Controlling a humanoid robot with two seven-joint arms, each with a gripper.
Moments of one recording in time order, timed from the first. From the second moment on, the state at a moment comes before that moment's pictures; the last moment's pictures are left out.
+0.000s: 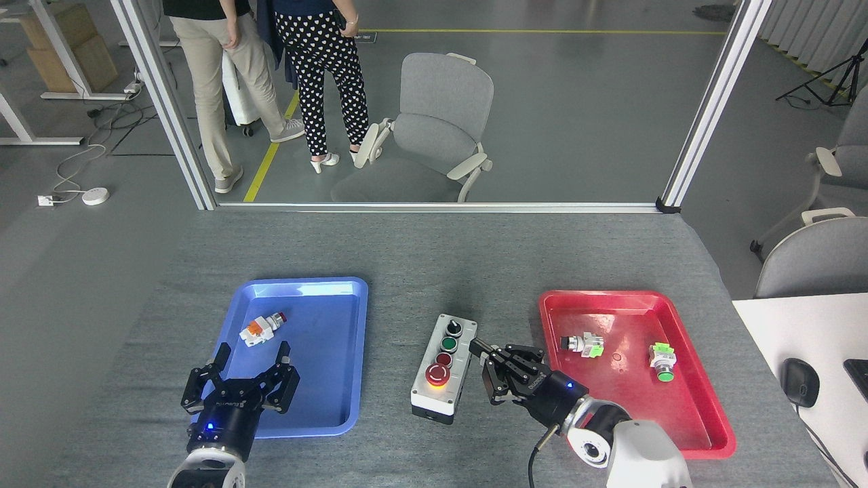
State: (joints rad) left arm -0.14 0.20 -0.14 -1.30 -1.20 0.03 0.24; right arm -0.44 -0.10 0.34 -0.90 1.13 -0.69 -0.09
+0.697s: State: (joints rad) left arm -0.14 0.22 -0.12 -1.31 -1.20 0.03 0.25; right arm -0.45 -0.04 0.40 -0.82 1.13 -0.69 -0.10
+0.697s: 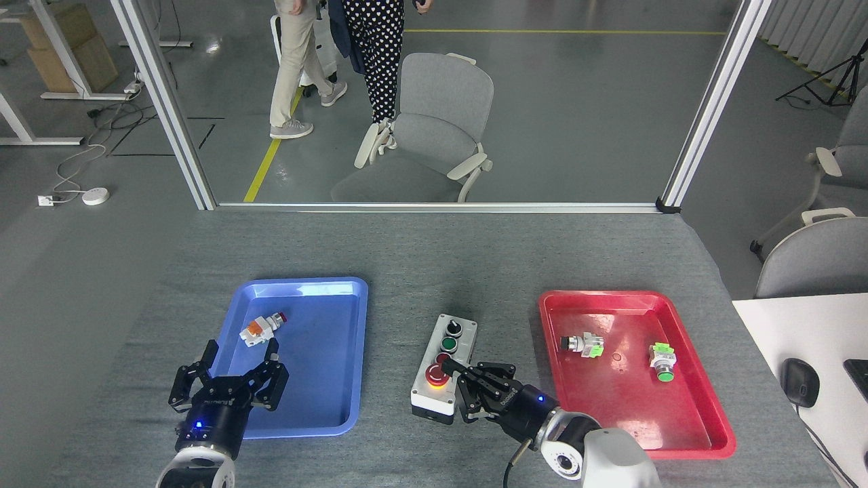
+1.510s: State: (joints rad) left arm -0.12 0.21 -0.10 -1.36 -1.20 0.05 0.24; right arm -0.45 0.02 0.40 -0.76 1.13 -0.65 -0.10
